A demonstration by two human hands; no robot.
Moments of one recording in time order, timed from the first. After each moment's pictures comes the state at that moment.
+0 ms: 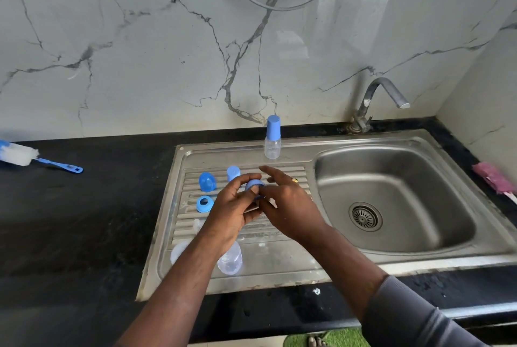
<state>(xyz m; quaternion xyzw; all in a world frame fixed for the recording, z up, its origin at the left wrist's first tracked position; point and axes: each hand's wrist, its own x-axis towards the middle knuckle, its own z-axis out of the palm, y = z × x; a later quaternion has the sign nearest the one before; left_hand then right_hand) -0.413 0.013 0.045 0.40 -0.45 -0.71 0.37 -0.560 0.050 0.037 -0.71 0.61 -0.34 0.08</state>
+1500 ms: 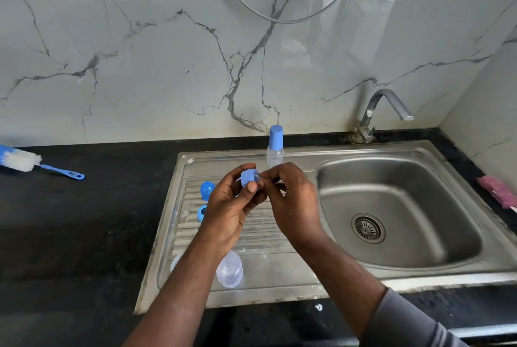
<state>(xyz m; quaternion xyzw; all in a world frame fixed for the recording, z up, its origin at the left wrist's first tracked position) -0.417 0.002 0.071 0.28 -0.40 -0.74 0.47 -0.545 0.040 0.073 -0.57 0.61 -0.55 0.10</state>
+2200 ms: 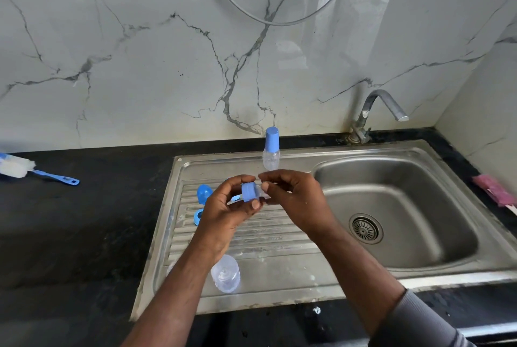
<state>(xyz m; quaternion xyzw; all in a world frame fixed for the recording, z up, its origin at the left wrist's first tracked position) -0.407 0.001 0.059 0.35 -0.52 -0.66 0.43 -0.575 0.038 0.077 -0.51 0.60 -0.52 0.34</state>
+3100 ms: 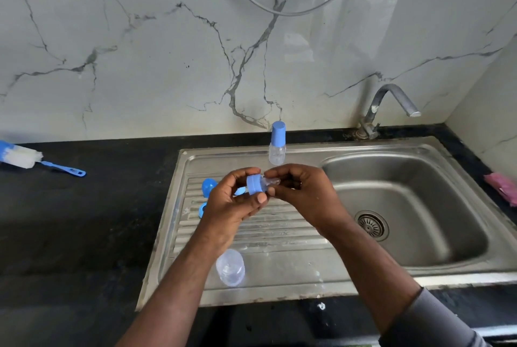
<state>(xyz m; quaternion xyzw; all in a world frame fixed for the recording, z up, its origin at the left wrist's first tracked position) -0.407 0.002 0.070 0.36 -0.48 -0.68 0.42 -0.580 0.041 0.085 -0.53 0.56 -0.52 0.37</state>
